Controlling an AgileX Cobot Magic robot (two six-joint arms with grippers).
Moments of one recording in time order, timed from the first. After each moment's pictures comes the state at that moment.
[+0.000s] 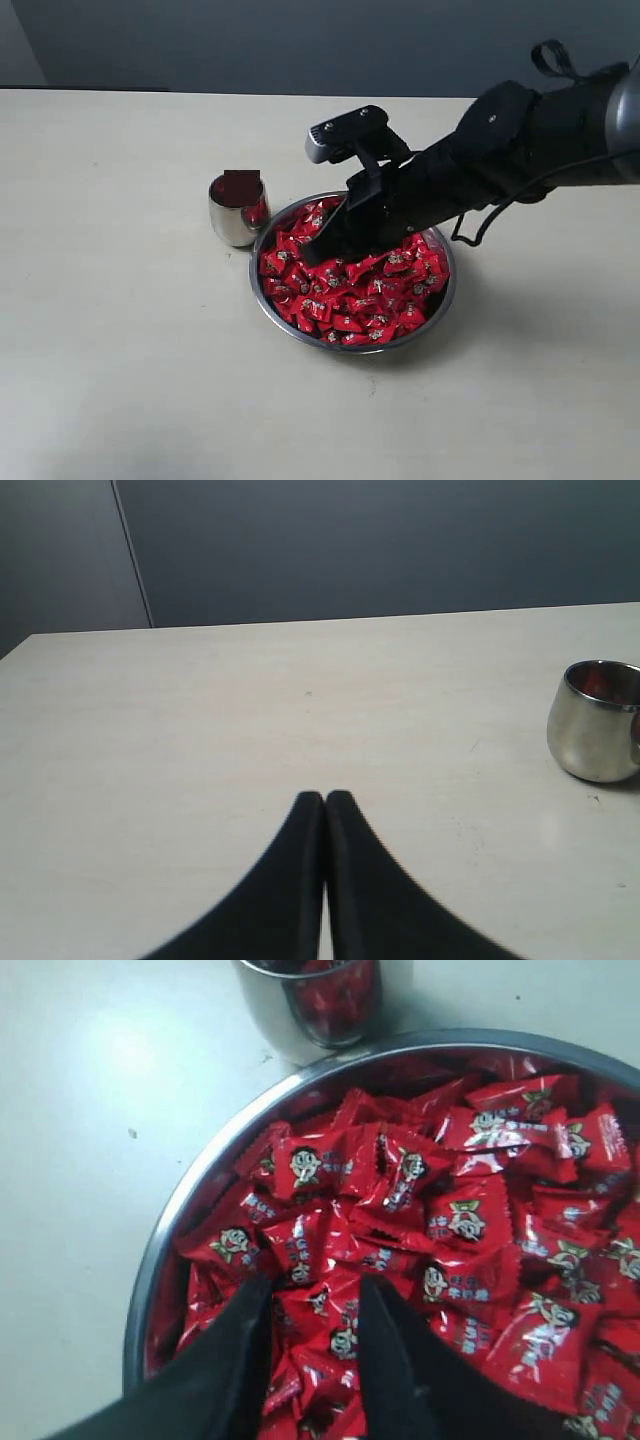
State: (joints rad) left arm 0.12 0.00 0.00 0.05 0.29 -0.02; right arm 0.70 1.78 -1.00 0.83 0.41 -0.86
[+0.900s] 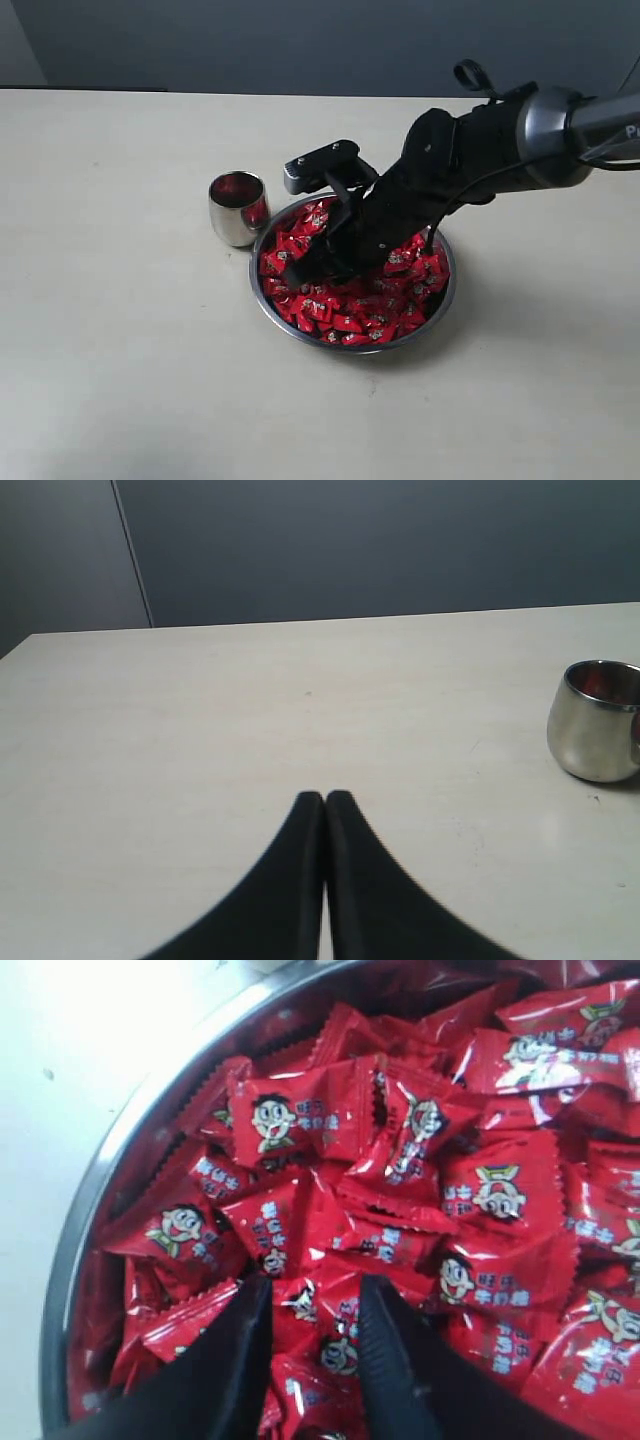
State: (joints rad) left arm 0.12 0.00 0.00 0.05 0.29 -0.02; right arm 0.75 1.93 -1.10 0.60 0.44 -0.61
